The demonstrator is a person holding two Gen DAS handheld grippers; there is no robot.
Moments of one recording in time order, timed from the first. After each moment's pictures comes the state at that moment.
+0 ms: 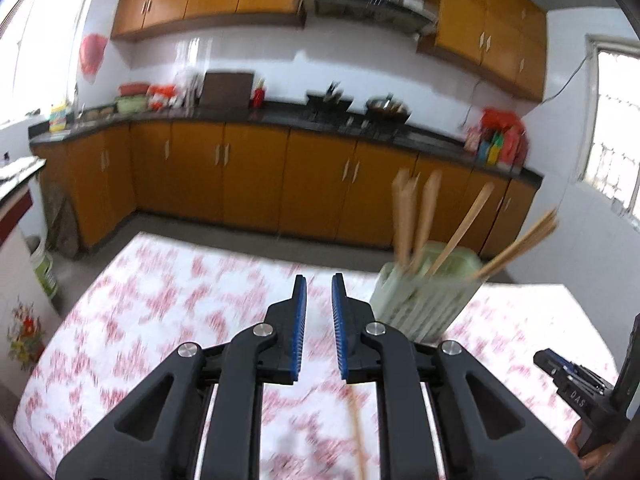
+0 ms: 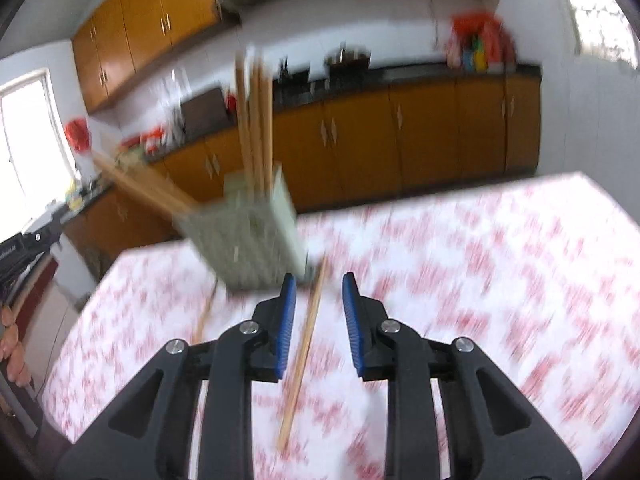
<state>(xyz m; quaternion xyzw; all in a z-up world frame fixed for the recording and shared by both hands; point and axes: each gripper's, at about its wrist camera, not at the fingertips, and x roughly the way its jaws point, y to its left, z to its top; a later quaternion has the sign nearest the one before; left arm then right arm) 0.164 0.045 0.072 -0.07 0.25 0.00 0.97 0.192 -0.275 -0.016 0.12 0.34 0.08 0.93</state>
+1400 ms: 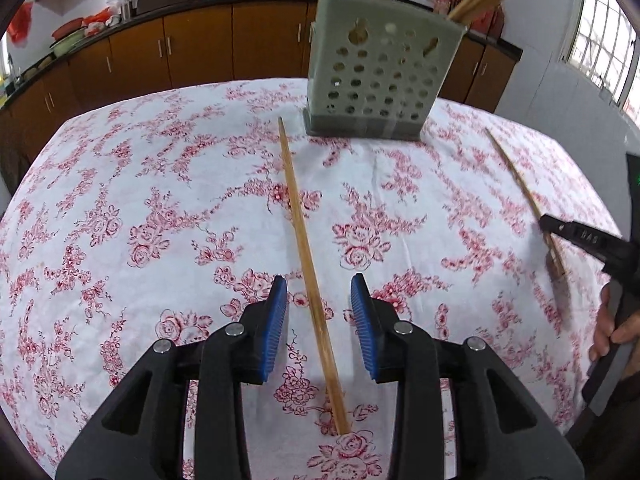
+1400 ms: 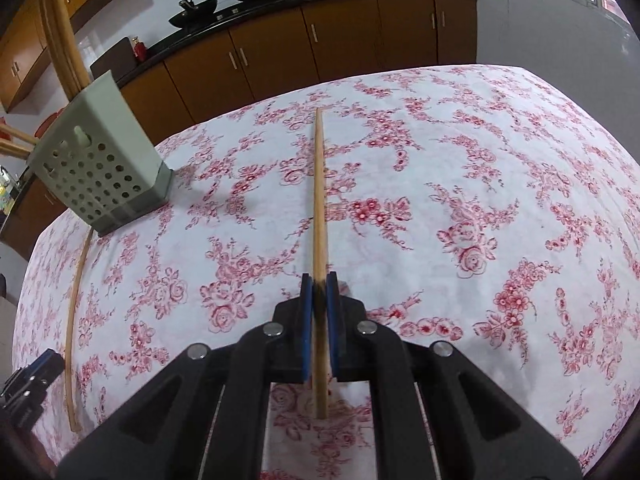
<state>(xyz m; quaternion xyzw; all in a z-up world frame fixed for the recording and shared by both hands) 0.156 -0.032 -0.074 -0.01 0.44 -0.08 0.89 0.214 -0.344 -0.097 0.14 0.43 -0.05 0.89</state>
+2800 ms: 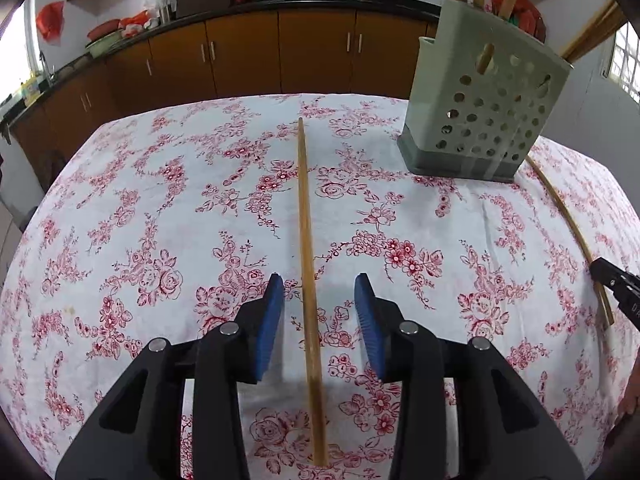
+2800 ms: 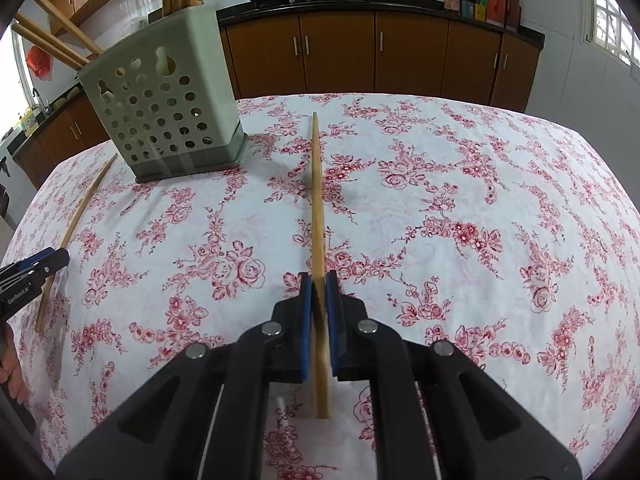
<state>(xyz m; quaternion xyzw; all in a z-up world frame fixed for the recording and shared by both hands) 0.213 0.010 -0.083 0.00 0.43 0.00 0.91 0.225 -0.284 -0.097 0.04 0.43 0.02 0.90</state>
